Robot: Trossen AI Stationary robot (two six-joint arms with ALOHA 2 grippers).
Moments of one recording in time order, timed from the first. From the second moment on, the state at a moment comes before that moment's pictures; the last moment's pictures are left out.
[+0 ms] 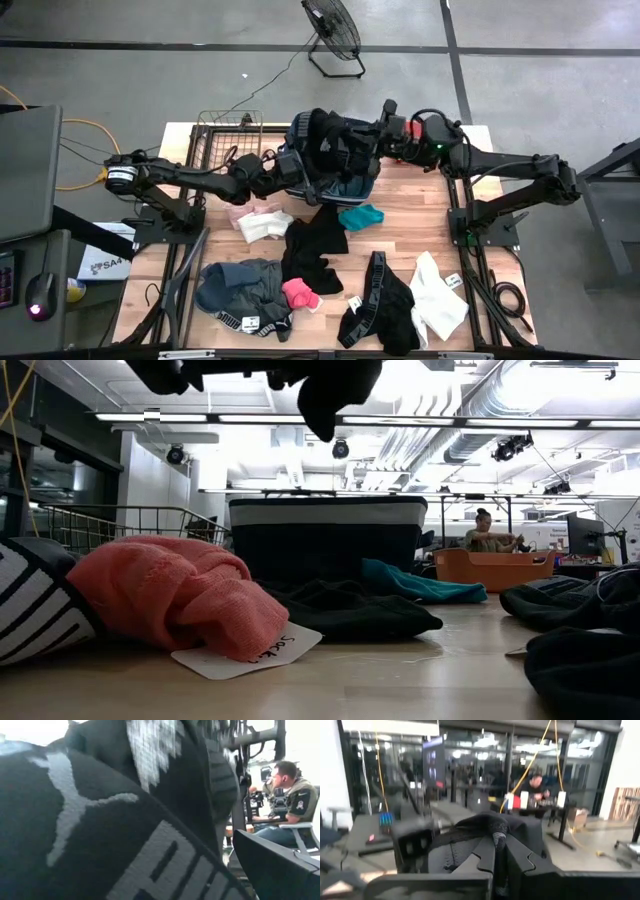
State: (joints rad) left arm 0.06 1.47 0.91 0.96 -0.24 0.24; right arm -0.16 1.24 1.16 0.23 0.10 -0.05
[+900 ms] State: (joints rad) left arm 0.06 1.43 0.90 0.94 -0.20 0.22; right arm -0.14 1.25 1.16 -0.05 0.00 -0.03
